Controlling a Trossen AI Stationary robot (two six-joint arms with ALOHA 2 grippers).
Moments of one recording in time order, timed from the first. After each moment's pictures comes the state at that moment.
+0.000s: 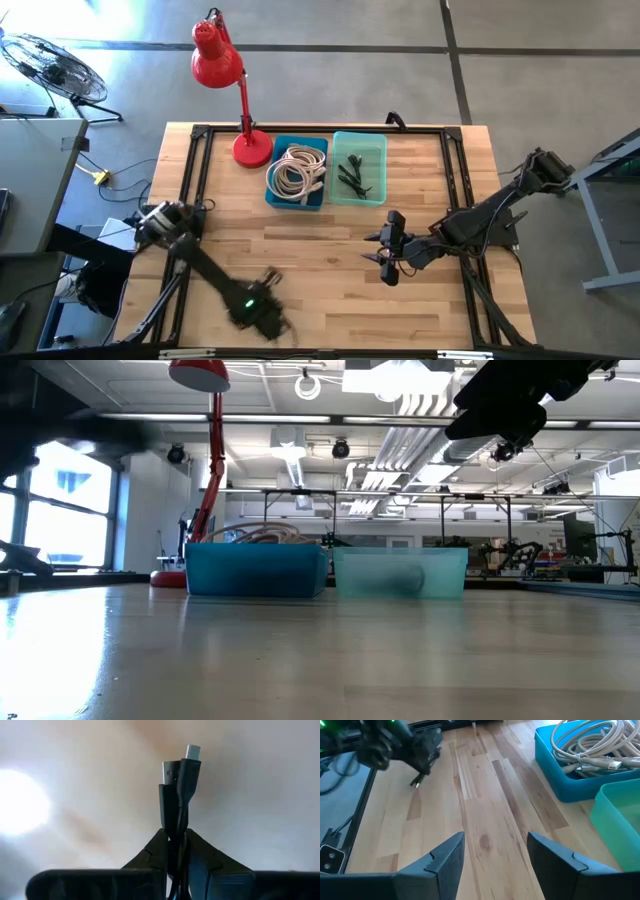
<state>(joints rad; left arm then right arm) -0.76 1.98 1.40 -1.04 -0.15 -0.13 0.53 1.27 0.74 -0.08 0.54 0.54</state>
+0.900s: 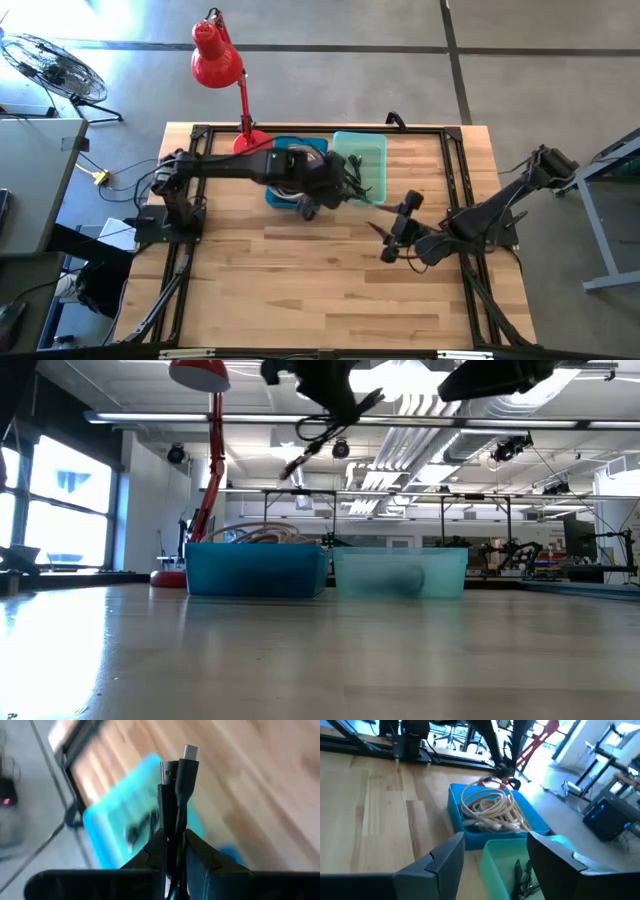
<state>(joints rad) -0.01 1.83 1.88 -0.95 -0.22 0.76 0.56 1.19 0.74 -0.08 1.01 0.17</state>
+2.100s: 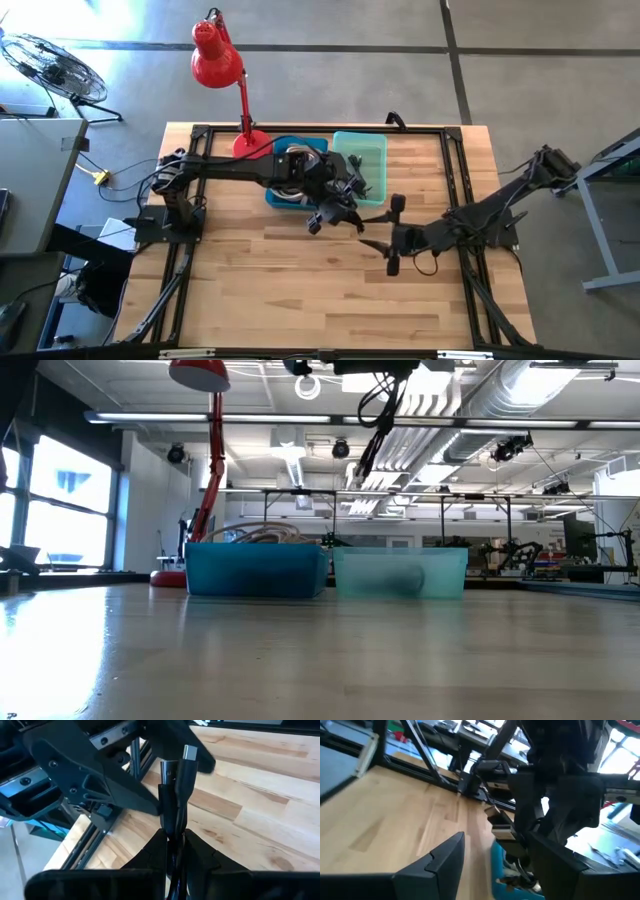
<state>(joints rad) 0.03 1.83 1.73 -0.50 0.37 0.97 0.51 1.17 0.74 0.20 0.63 -0.26</state>
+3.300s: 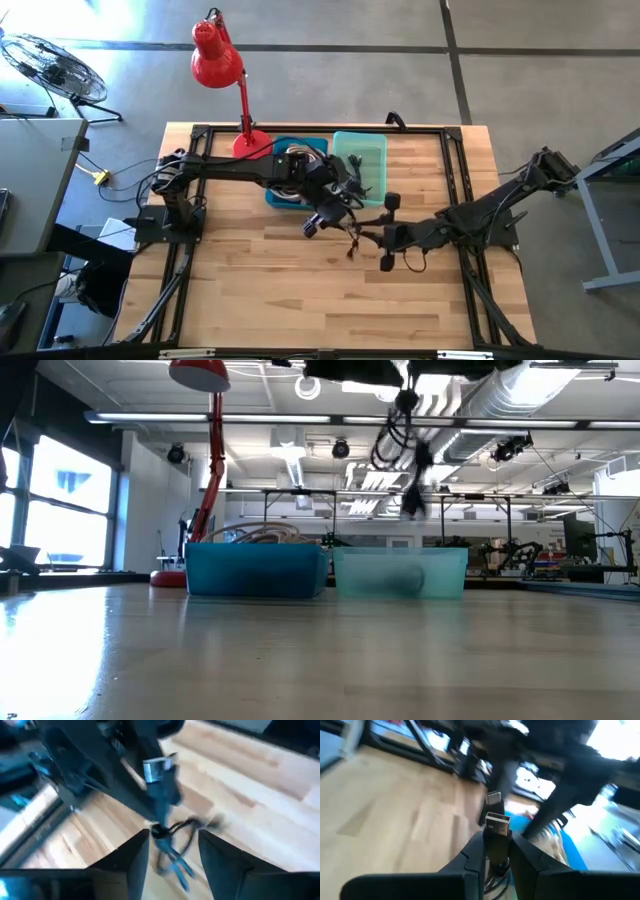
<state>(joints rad) 0.03 1.83 1.73 -0.62 0.38 0.81 0.45 1.21 0.74 0.16 0.61 -0.20</state>
